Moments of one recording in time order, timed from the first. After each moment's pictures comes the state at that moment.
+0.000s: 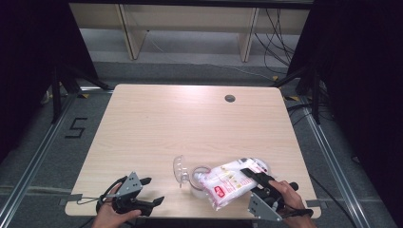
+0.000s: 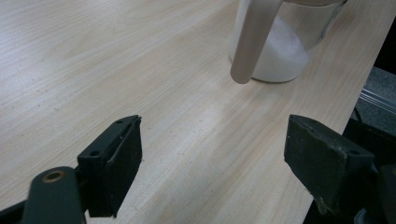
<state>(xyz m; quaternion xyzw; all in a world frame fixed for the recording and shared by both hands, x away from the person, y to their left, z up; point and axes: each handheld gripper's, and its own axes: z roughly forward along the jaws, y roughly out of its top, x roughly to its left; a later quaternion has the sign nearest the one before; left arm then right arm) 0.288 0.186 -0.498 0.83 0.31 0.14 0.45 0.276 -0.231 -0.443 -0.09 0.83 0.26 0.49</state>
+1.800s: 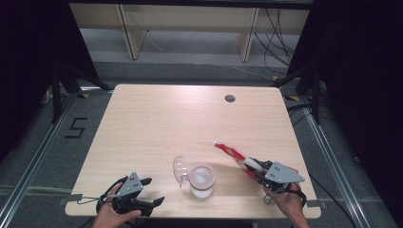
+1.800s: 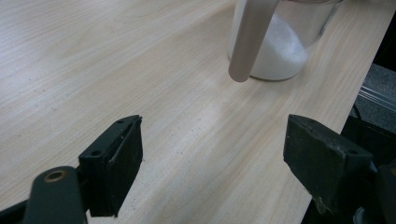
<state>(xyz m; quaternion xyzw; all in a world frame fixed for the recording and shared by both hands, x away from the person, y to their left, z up) 0.287 0.184 -0.498 0.83 0.31 0.13 0.45 0.332 -0.271 -0.480 0.19 0.79 0.49 0.32</state>
